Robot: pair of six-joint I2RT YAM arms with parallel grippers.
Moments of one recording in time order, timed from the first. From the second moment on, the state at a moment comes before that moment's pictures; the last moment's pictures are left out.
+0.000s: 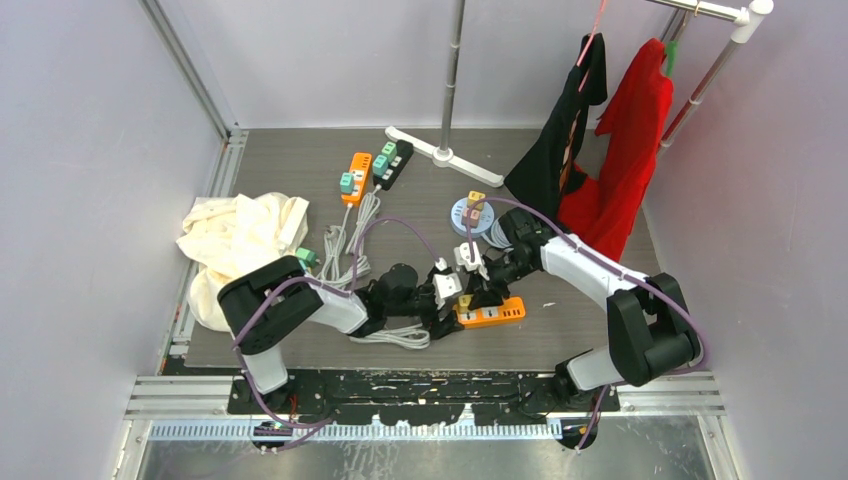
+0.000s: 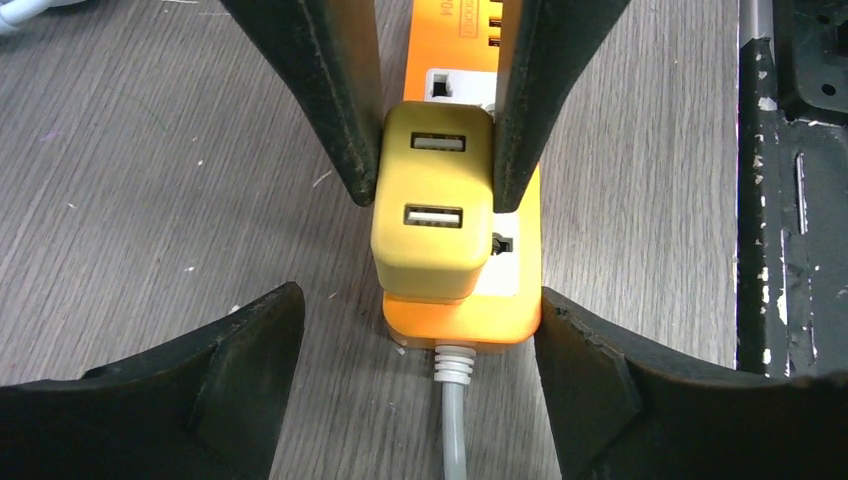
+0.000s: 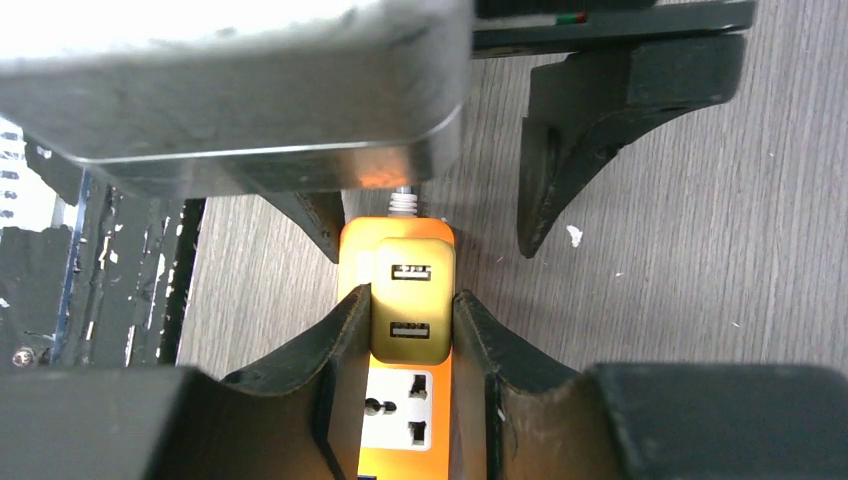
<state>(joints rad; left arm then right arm) -0.98 1.77 0.60 0.78 0.36 0.11 0.40 1.43 0.84 -0.75 -0.91 -1.18</state>
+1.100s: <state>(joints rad) -0.99 1.83 0.62 0.79 0.40 0.13 0.38 1.41 0.82 -0.66 -0.89 -1.09</state>
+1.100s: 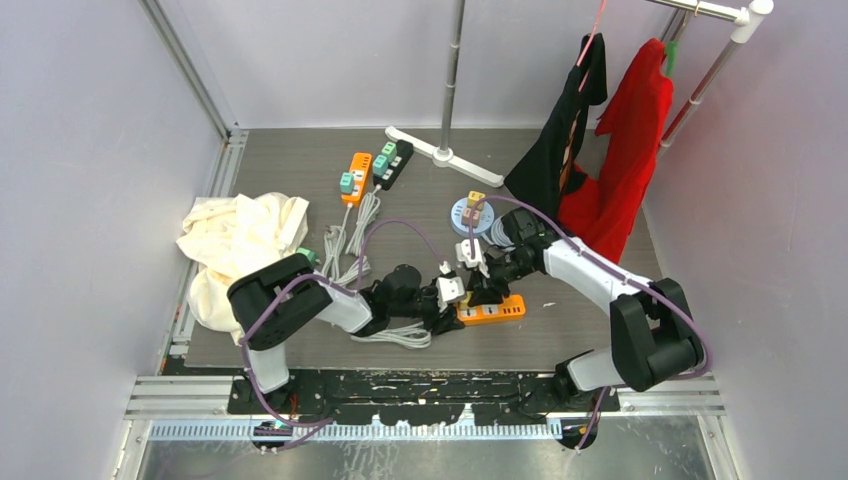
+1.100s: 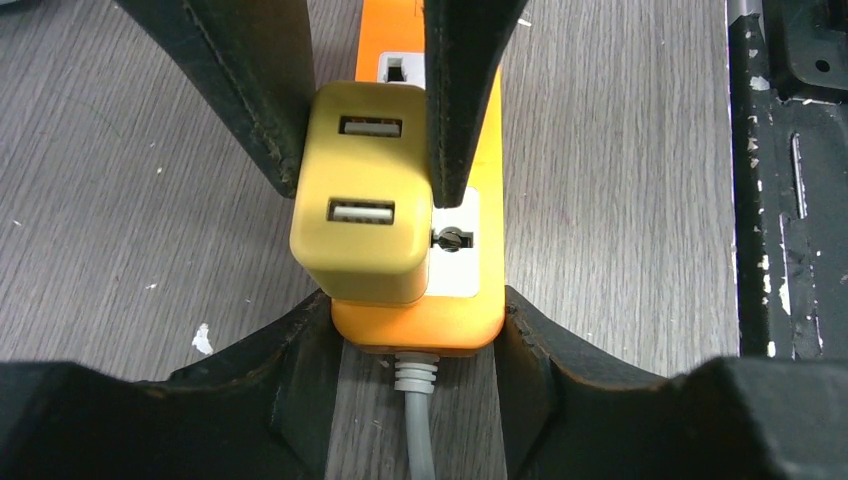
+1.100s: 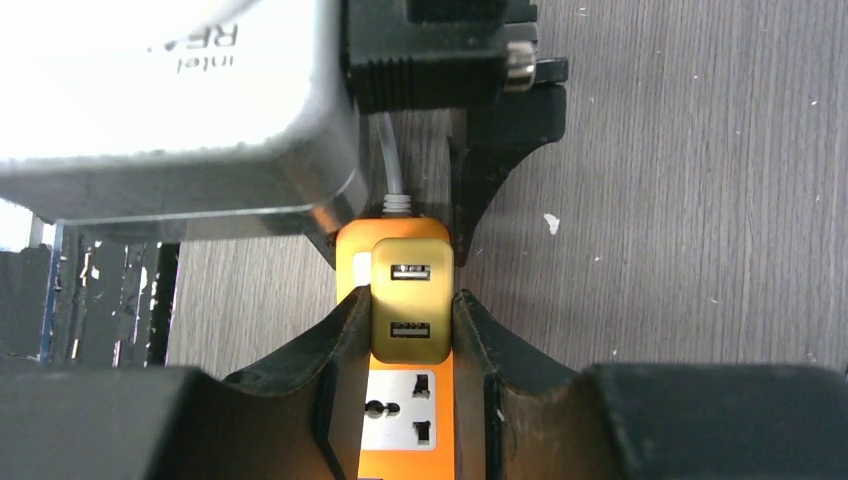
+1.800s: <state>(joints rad) -0.97 1.83 0.62 0.78 0.39 0.12 0.25 1.32 0.82 -0.63 -0.97 -1.04</state>
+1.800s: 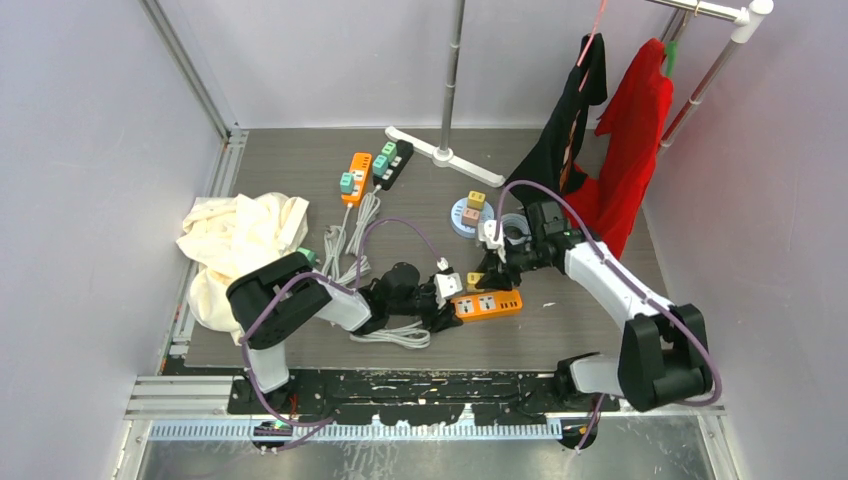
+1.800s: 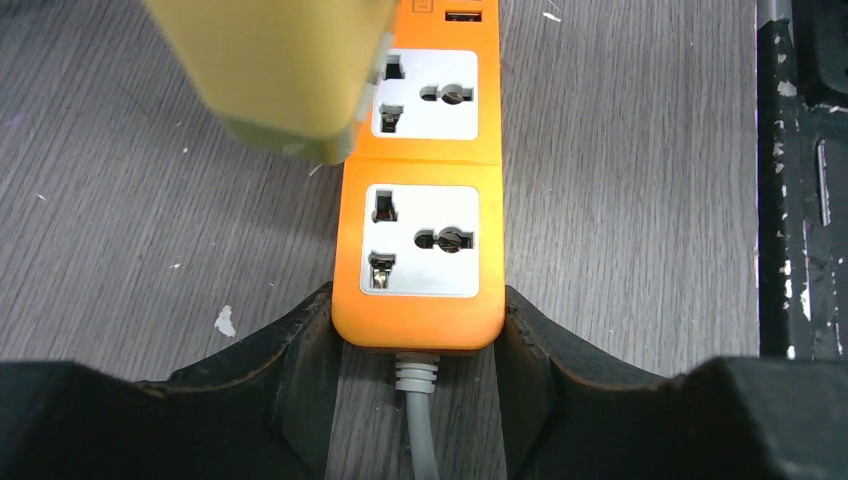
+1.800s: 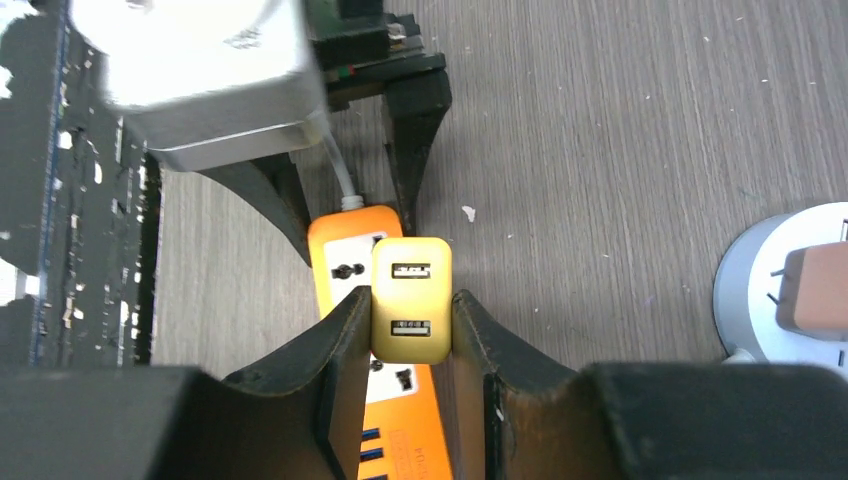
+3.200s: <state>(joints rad) -0.97 1.50 1.53 -0.52 -0.01 -0.38 0.03 1.19 0.72 -0.04 -1.13 0.67</state>
